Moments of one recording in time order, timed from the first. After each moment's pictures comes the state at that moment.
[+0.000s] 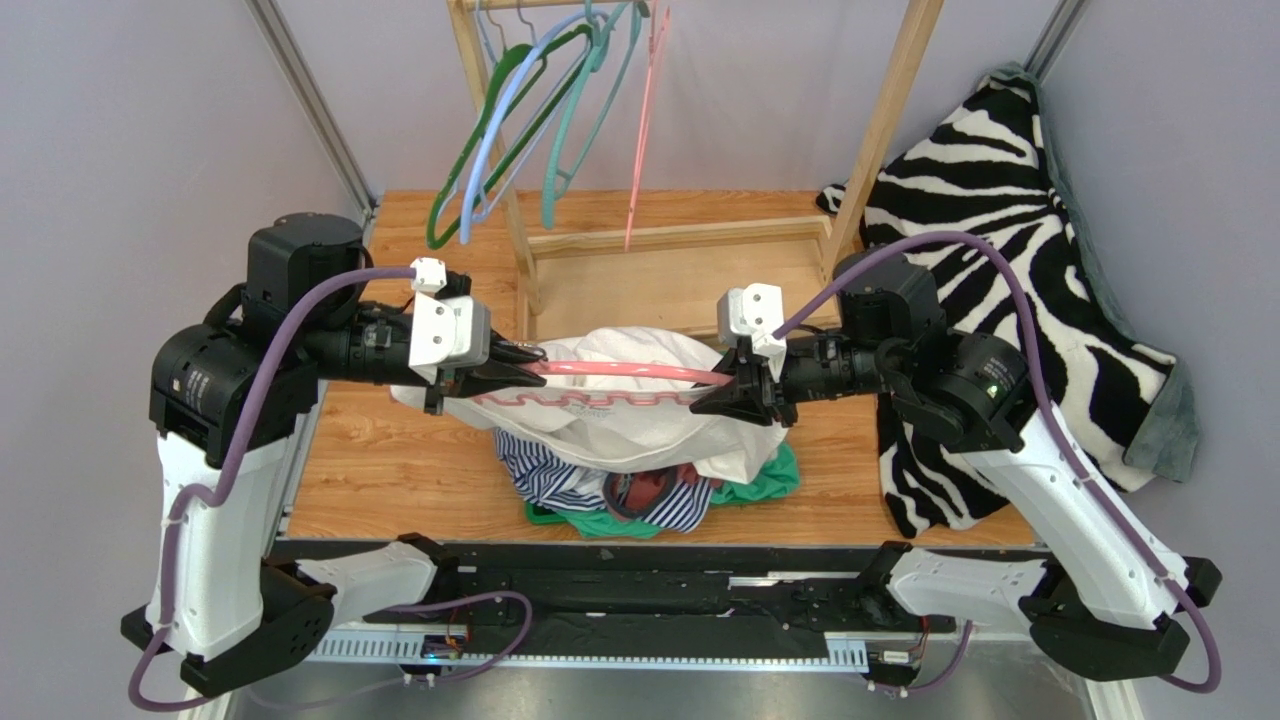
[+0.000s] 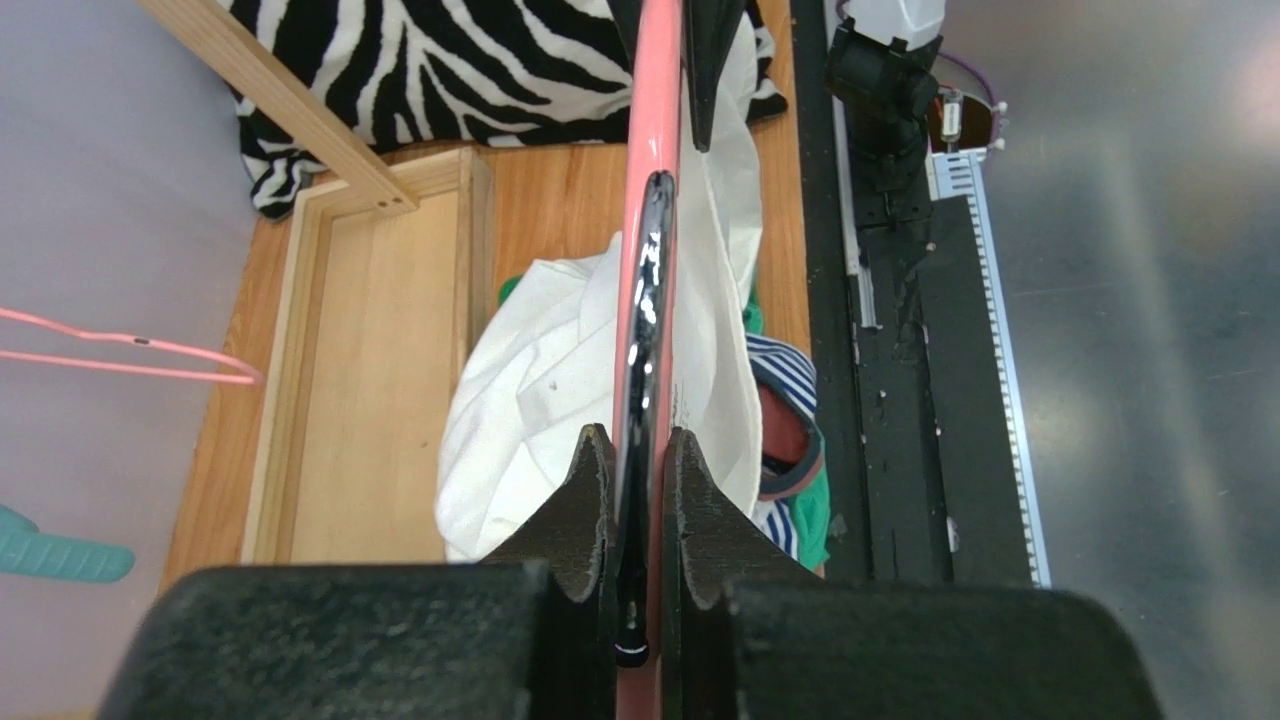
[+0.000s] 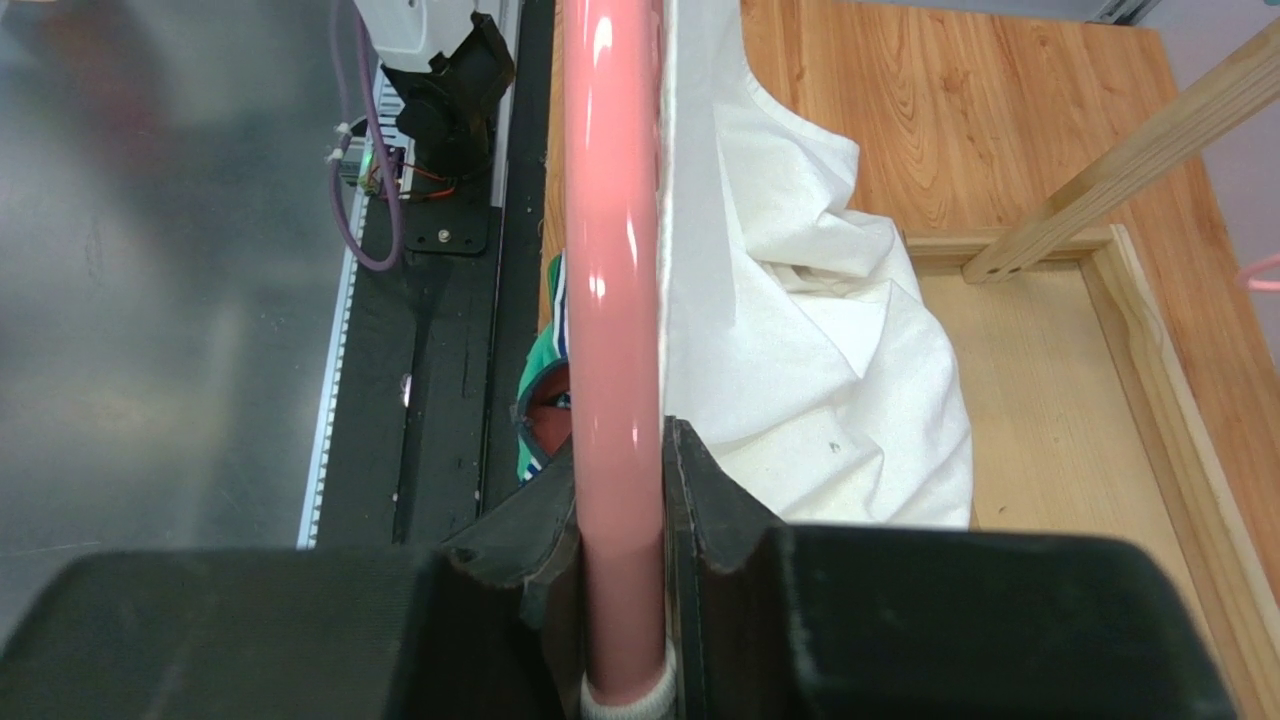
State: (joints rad) left arm -0.48 1.16 2.01 -1.38 0.91 0.73; right arm 0.81 1.11 1.59 -0.92 -0.65 -0.41
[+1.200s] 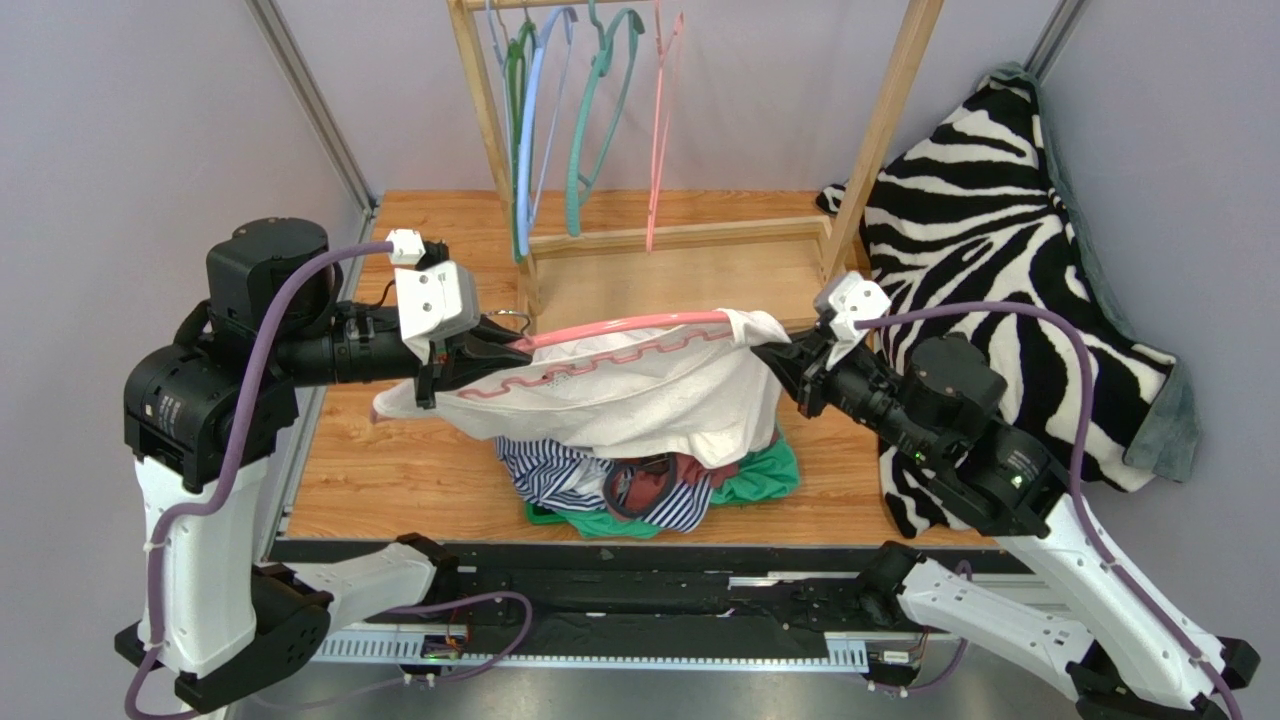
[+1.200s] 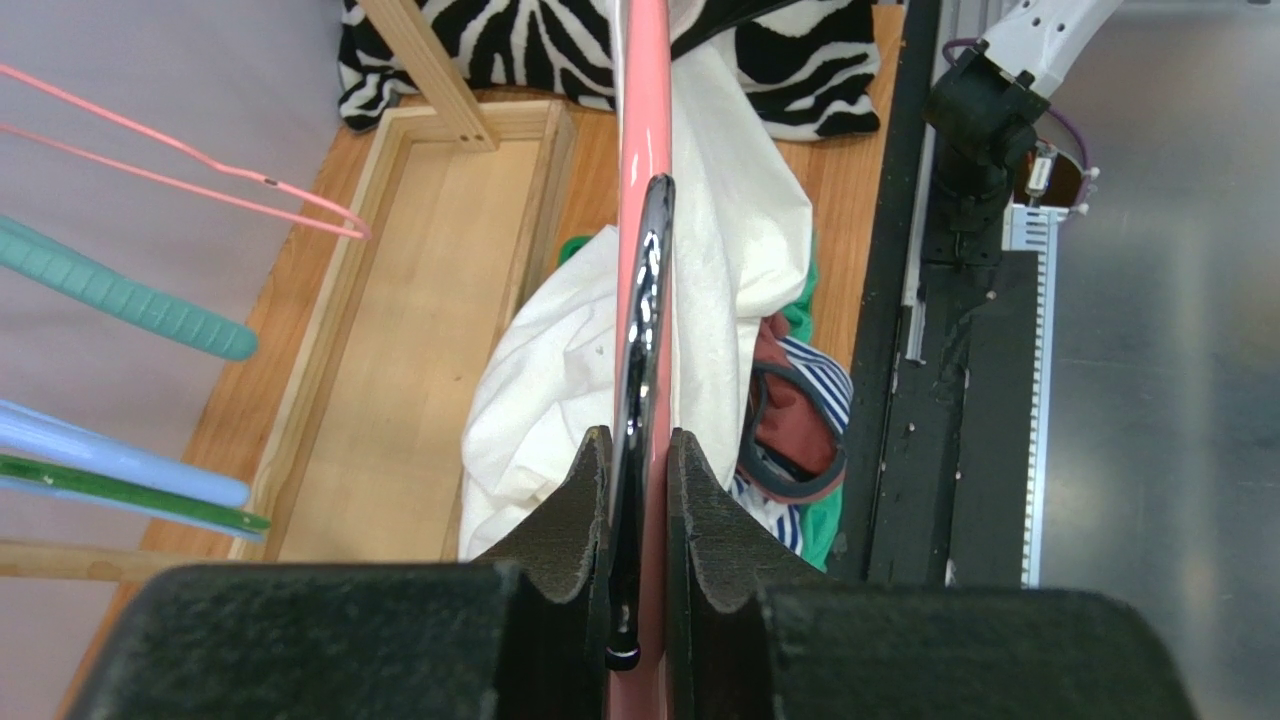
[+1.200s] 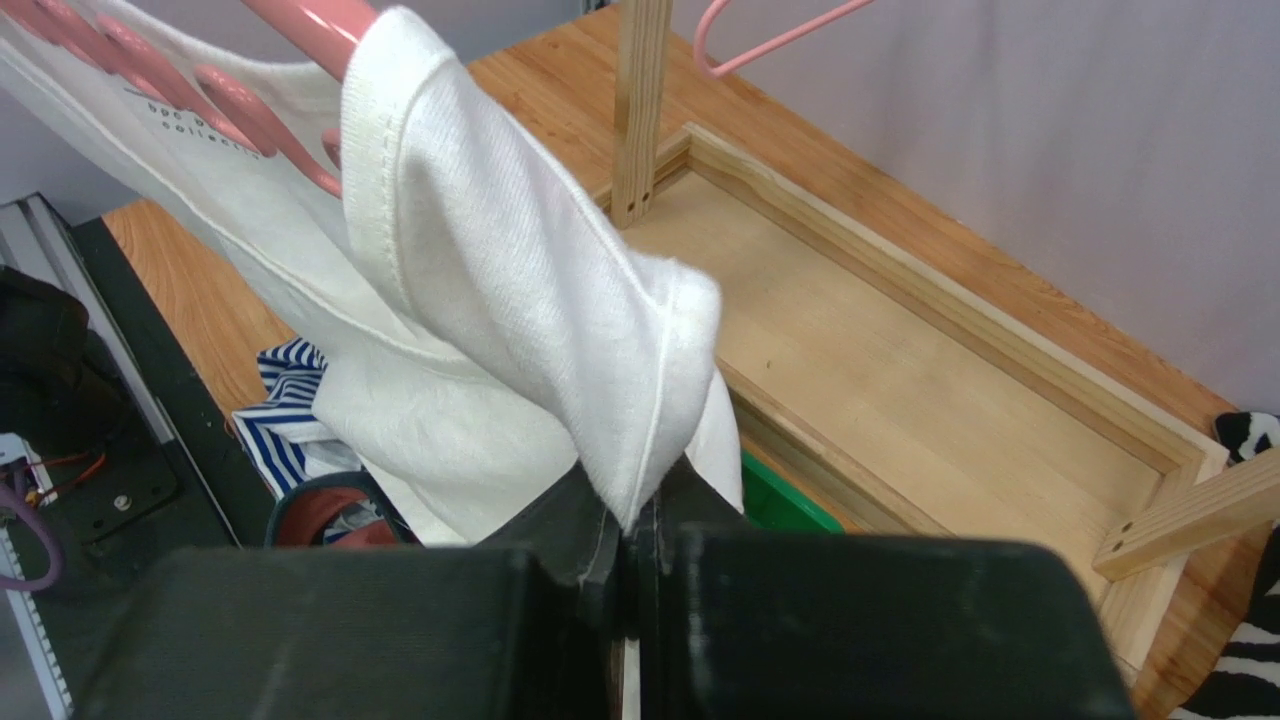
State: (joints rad) left arm -0.48 1.12 2.03 -1.31 0.75 0.51; right arm 0.80 0.76 1.10 -0.45 -0.04 -0.07
